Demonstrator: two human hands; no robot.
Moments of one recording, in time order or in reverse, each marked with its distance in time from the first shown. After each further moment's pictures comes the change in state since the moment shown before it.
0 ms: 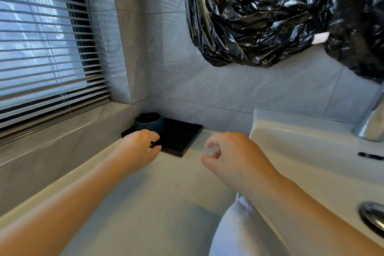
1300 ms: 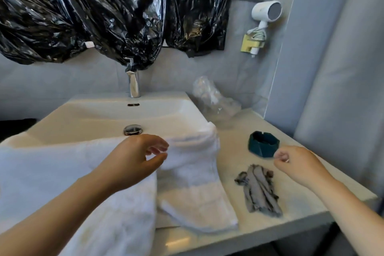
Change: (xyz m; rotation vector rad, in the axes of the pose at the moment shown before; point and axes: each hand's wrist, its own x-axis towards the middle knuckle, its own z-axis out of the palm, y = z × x) left_hand -0.299 0.406 -0.064 -0.561 -0.085 0.739; right_hand -0.557 0.244 -0.260 -0.254 0.292 0.943
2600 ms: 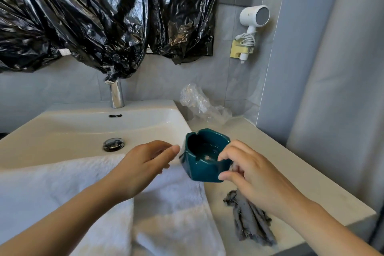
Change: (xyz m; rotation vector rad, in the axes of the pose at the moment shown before) left_hand 0.052 0.028 0.031 -0.435 -0.084 -0.121; right_hand -0.028 -0.087 -0.017 0.214 0.004 -0.691
